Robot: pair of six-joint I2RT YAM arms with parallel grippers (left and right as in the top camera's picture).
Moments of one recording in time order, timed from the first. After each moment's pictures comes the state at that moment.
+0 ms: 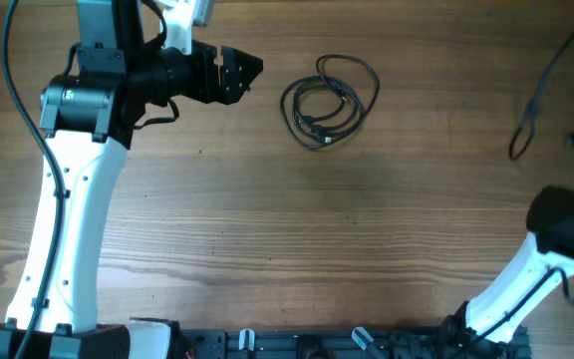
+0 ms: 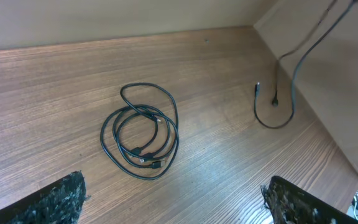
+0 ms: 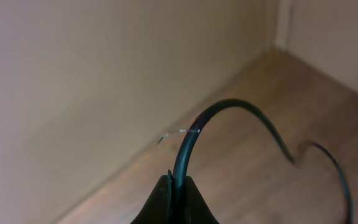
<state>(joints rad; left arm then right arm) -0.12 1.52 1.65 -0.83 0.62 -0.04 -0.40 2.15 2.55 -1.01 -0.04 0.38</state>
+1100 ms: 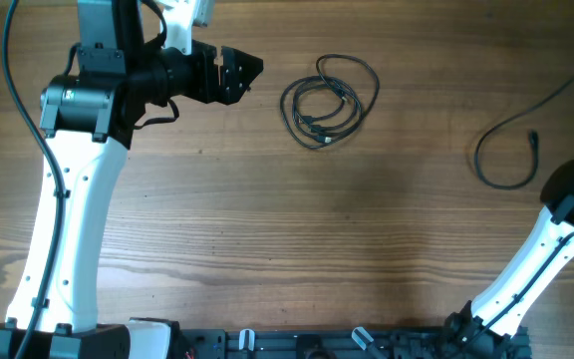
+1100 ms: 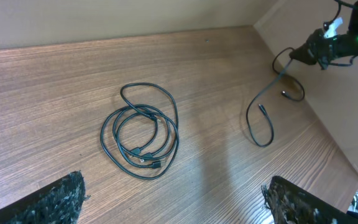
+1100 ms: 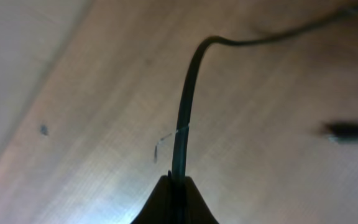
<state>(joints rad) -0.12 1.52 1.65 -0.83 0.62 -0.04 -0.54 2.46 2.55 -1.12 0.01 0.45</state>
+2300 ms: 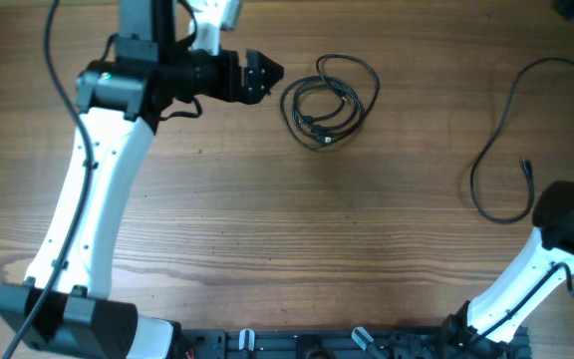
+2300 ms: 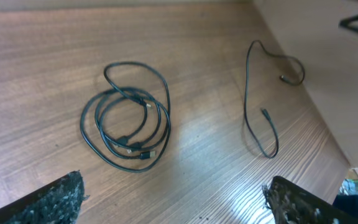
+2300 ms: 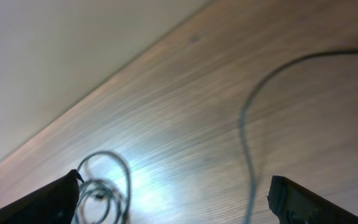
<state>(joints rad) -0.20 1.62 1.65 -0.82 0.61 -0.07 -0.43 2.17 2.57 -1.38 -0.35 0.20</state>
